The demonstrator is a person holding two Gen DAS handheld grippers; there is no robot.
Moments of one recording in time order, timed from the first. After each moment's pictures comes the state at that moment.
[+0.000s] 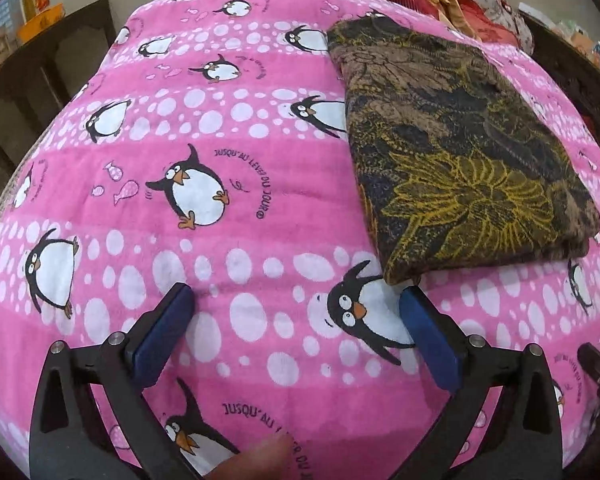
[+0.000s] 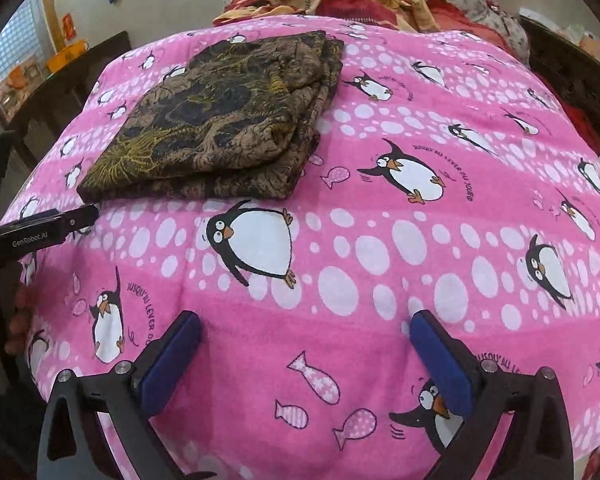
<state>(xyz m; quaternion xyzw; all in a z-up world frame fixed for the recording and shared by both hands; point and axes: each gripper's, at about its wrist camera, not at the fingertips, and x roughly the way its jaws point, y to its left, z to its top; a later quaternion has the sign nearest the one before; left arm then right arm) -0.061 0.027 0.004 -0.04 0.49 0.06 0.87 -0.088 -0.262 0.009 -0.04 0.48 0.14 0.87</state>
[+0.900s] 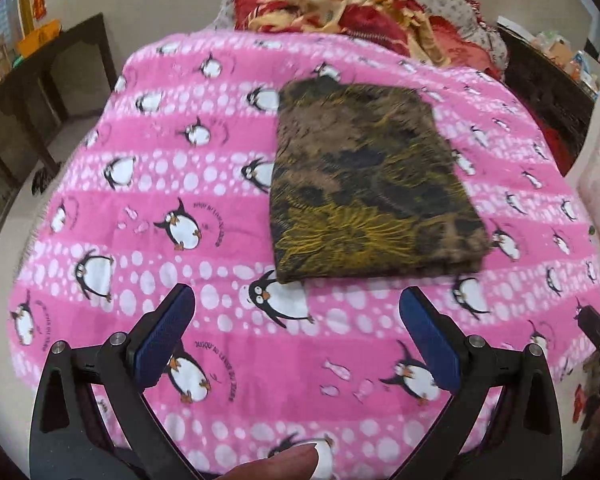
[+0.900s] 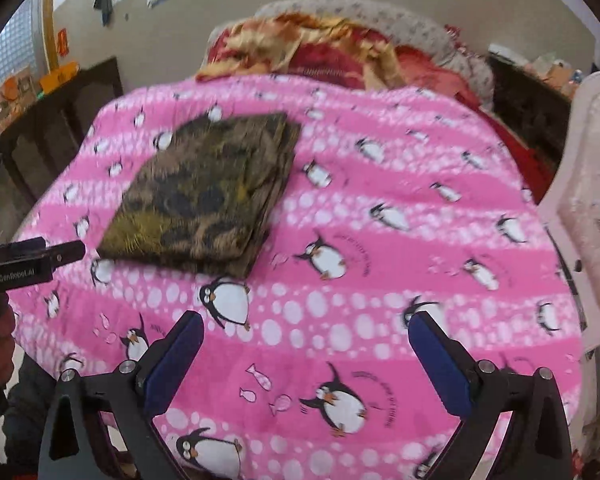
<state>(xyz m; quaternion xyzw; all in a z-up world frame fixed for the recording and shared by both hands) -0.103 -0.032 0.107 -0.05 0.47 0.05 0.88 -0.113 -0.300 0.120 -0.06 0.42 0.09 0.90</state>
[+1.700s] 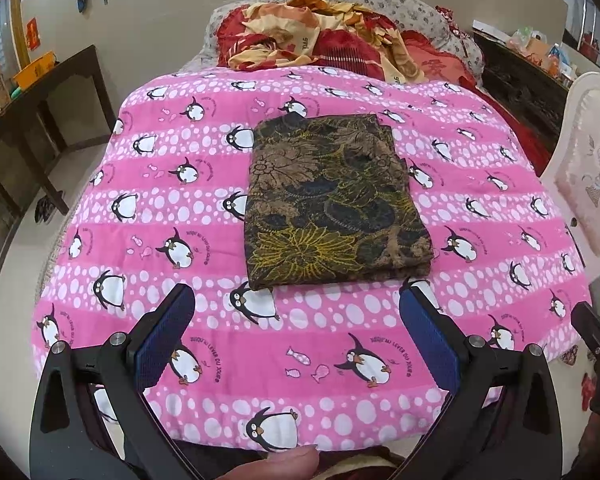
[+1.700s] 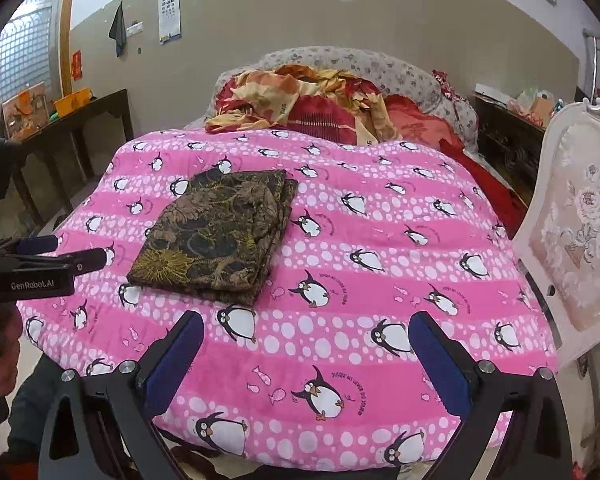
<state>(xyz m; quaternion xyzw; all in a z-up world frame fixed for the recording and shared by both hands) -0.124 -0.065 0.154 -0.03 0.44 0.03 0.90 -0.154 -0.305 0.170 -0.06 0.36 0.10 0.93</state>
